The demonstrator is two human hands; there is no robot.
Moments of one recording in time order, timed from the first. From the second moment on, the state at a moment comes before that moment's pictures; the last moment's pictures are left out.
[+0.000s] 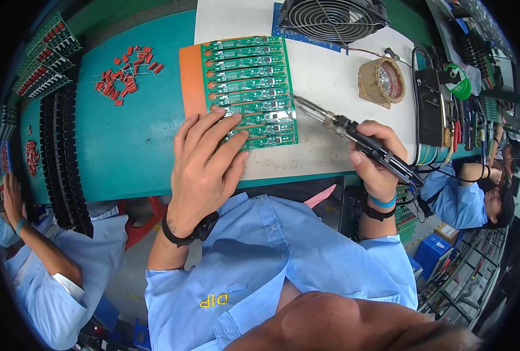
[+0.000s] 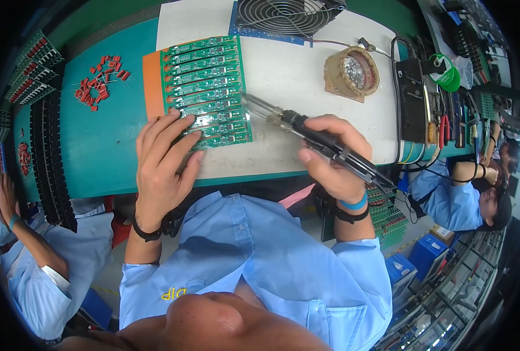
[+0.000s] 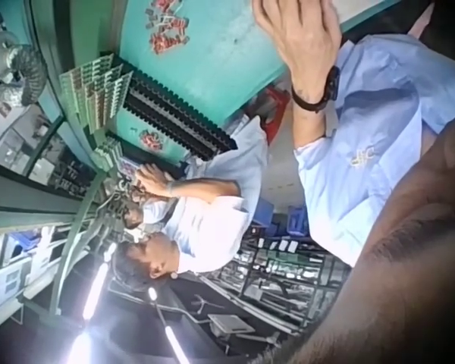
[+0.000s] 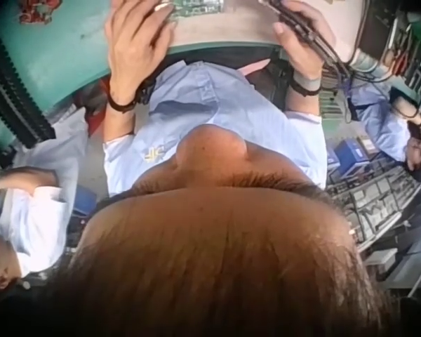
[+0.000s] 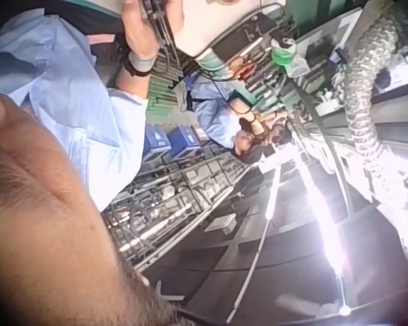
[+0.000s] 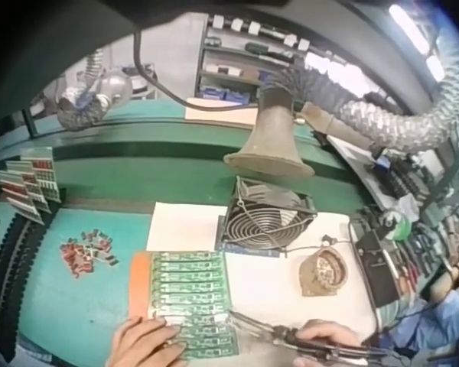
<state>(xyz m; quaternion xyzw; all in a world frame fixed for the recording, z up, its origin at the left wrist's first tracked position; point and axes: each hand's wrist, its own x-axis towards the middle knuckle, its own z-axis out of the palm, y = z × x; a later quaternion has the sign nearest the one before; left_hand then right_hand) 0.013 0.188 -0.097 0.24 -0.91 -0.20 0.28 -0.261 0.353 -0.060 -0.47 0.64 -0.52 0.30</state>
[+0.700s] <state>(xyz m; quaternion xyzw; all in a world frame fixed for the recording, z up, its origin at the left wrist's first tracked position) 0.014 0.189 -0.096 0.24 -0.91 -0.21 0.27 -0.262 0.336 -0.063 -0.49 0.63 -0.50 0.32</state>
